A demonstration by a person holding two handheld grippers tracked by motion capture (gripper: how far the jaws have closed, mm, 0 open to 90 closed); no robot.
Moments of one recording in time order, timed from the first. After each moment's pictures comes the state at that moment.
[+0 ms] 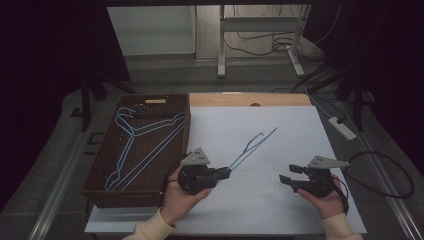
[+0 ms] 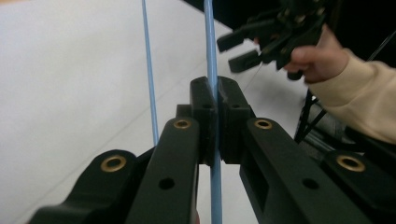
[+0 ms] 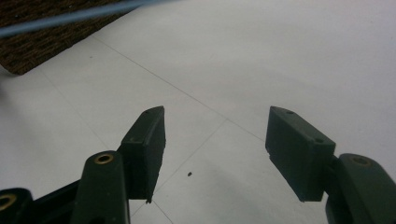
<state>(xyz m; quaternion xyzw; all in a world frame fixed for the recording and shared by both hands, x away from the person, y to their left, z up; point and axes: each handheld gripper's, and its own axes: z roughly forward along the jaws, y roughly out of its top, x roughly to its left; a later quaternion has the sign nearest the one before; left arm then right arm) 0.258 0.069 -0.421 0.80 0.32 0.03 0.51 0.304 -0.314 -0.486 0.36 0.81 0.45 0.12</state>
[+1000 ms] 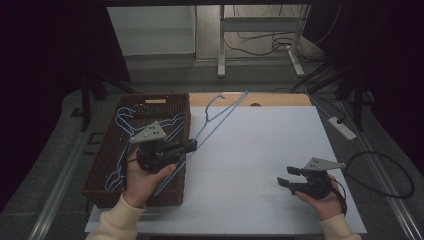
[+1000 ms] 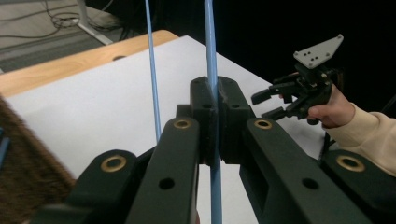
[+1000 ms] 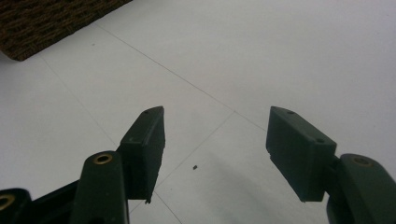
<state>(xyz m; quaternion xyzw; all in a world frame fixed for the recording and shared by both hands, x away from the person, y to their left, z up) 0.268 0.156 -0.363 0.75 0.35 0.10 0.55 0.303 -0.309 -0.492 0.35 0.82 0.44 0.12</state>
